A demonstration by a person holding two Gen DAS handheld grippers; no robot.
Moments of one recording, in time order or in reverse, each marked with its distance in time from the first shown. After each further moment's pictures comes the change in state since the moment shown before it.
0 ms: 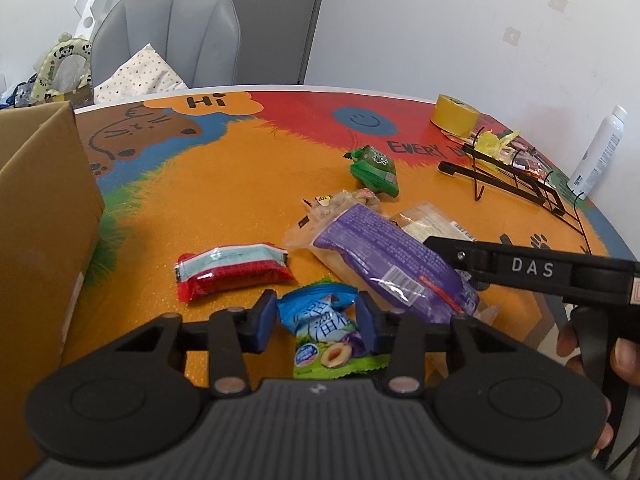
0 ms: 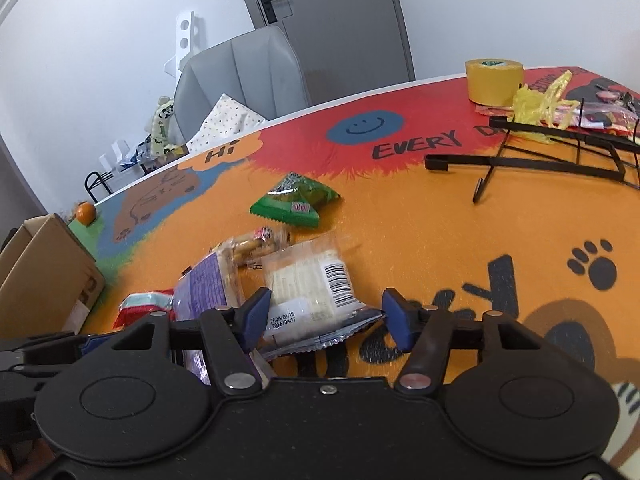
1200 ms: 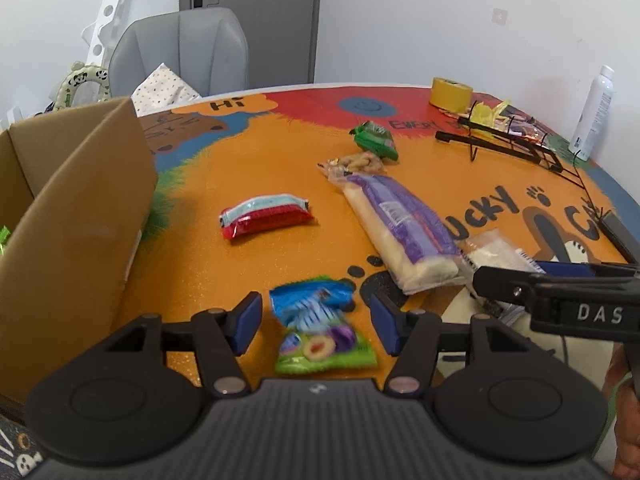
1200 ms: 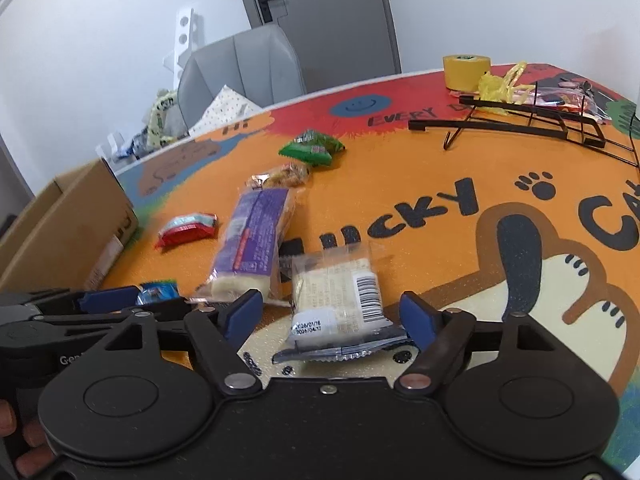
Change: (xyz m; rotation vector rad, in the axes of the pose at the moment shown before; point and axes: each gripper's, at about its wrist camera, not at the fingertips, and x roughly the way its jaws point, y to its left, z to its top) left arm -0.043 -0.006 -0.042 0.085 -0.014 0.088; right arm -0.063 0.027 -0.059 -0.021 -0.003 -0.064
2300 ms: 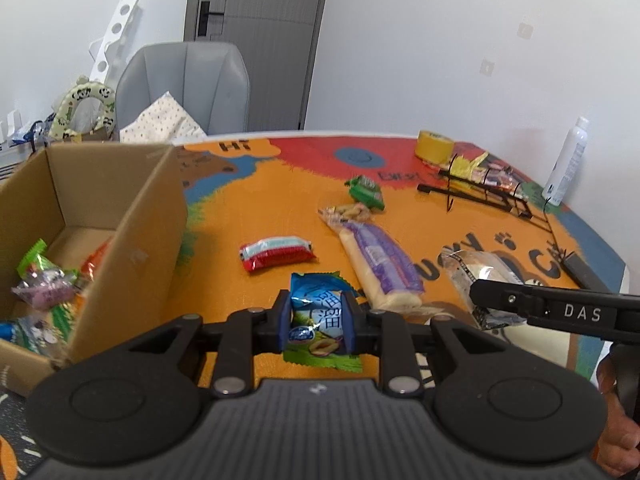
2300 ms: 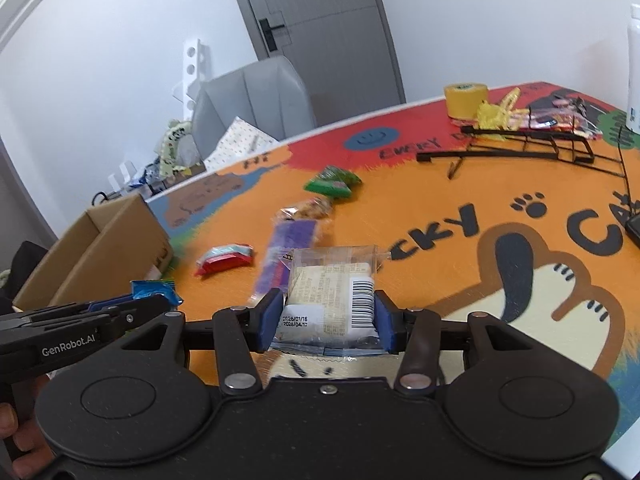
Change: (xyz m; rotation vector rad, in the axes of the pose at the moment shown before) left arm -0.063 0.021 0.005 -0.048 -0.126 -0.069; right arm -0.043 0.014 0.006 0.044 -0.092 0.044
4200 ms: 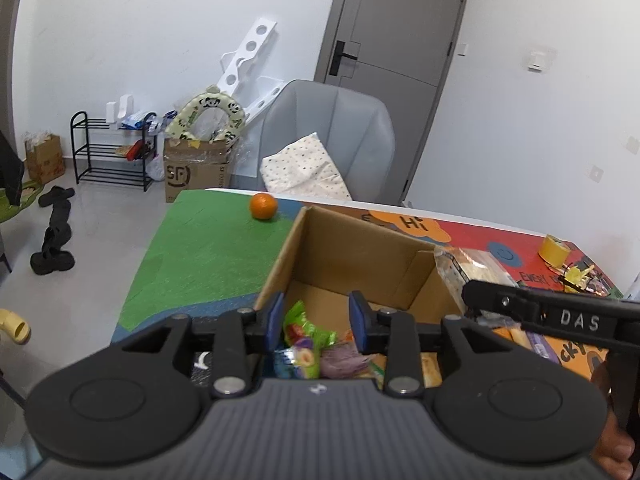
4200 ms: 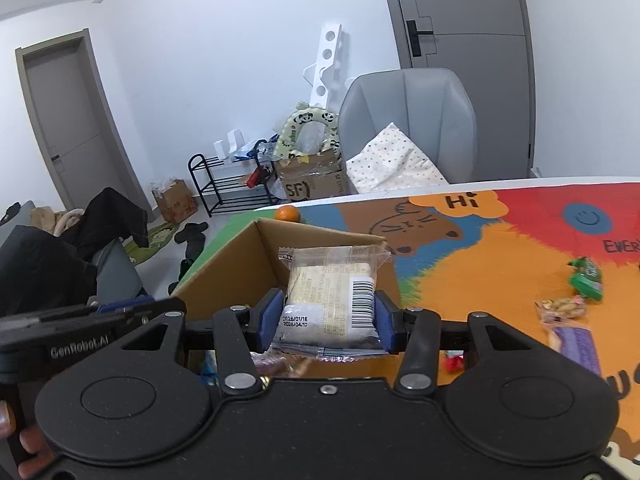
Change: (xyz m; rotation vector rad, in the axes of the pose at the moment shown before) left arm -0.082 0.188 0.030 -0.231 -0.121 0.226; right arm 0.059 0.211 0.046 -0.248 0.010 0.242
